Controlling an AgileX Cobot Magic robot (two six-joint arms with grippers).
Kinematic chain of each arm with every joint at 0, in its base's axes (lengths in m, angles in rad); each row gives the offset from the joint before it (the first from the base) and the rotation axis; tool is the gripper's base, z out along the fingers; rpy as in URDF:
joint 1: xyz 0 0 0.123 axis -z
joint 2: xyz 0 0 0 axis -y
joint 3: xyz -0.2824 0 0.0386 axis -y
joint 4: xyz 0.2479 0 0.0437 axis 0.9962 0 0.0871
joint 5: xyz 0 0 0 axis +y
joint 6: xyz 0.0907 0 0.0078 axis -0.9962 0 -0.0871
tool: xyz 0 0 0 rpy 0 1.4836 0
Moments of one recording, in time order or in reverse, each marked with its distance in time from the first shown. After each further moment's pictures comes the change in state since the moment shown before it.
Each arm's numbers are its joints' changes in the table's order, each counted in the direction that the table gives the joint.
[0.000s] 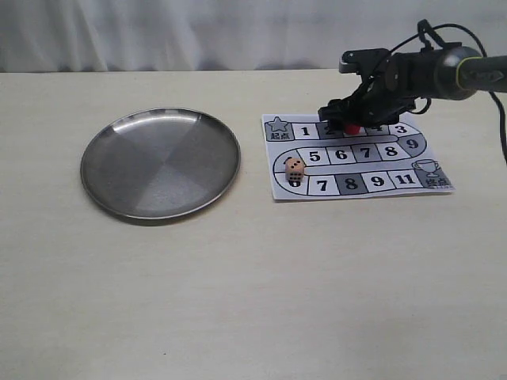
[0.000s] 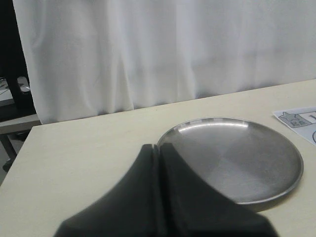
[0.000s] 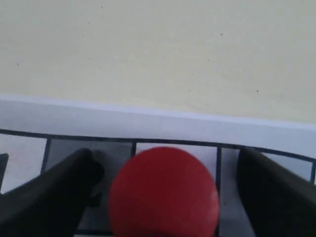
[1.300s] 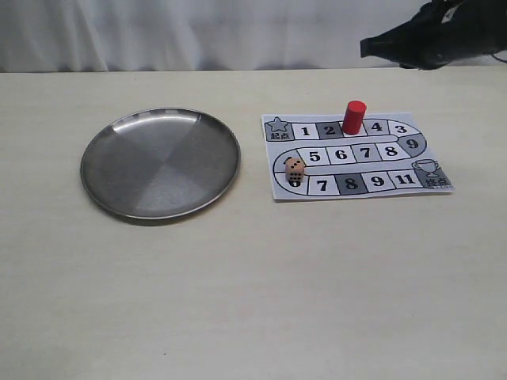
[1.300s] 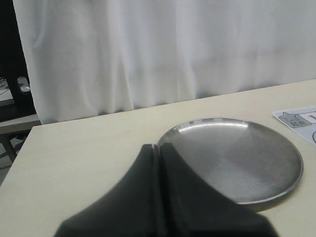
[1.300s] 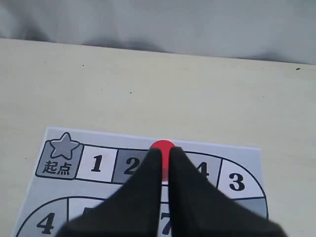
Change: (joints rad) left arm 0.000 0.000 0.000 0.000 0.000 0.000; right arm 0.000 0.630 -0.477 0.016 -0.146 0.023
